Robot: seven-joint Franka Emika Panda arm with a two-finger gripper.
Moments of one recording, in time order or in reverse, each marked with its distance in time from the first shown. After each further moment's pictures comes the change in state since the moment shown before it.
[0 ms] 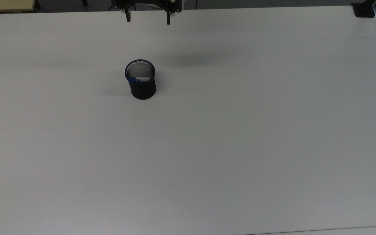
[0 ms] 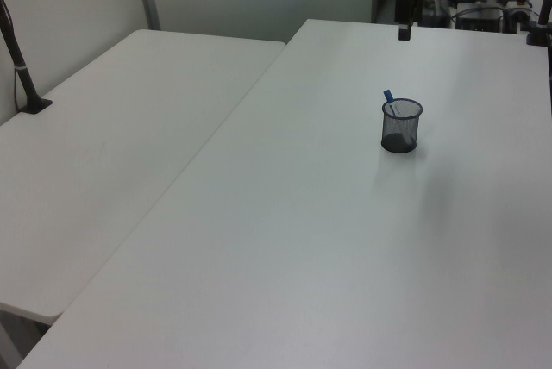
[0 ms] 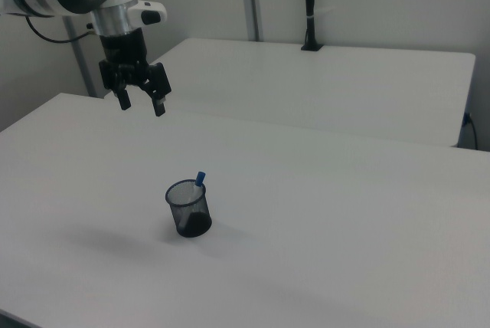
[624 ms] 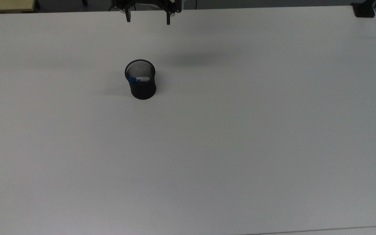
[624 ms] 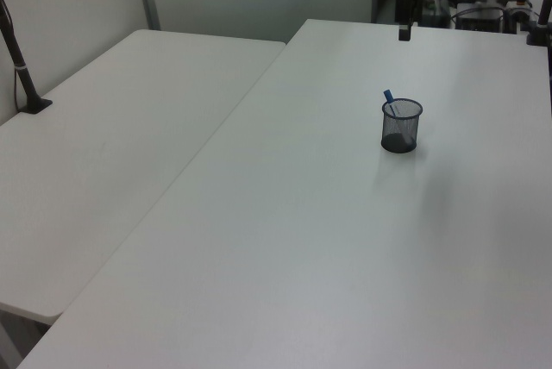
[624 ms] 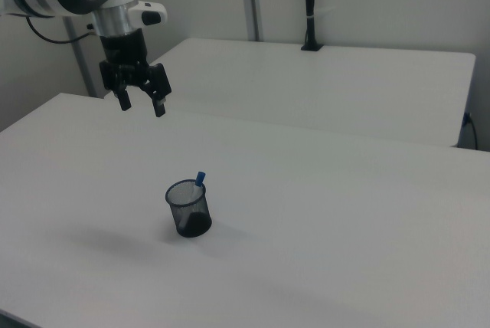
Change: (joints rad) arm -0.001 0.000 0.000 -0.002 0.000 0.000 0.000
